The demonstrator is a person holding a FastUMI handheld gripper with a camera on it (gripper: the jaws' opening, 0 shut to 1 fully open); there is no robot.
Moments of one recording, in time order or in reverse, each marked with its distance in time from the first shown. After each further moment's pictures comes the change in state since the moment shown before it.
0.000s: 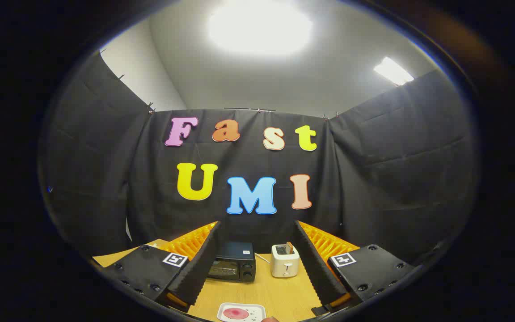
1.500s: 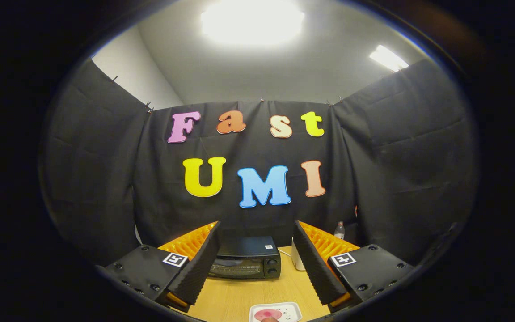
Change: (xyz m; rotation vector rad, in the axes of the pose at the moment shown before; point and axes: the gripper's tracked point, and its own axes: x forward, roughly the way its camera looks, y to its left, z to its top) arm 0.049 0.075 -0.030 0.074 0.040 0.028
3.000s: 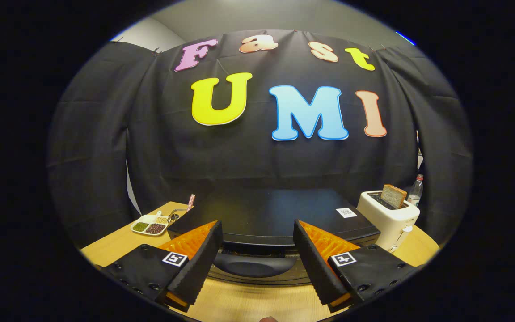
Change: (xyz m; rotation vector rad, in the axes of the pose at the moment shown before) arm 0.266 0.099 -0.275 -0.030 0.356 0.158
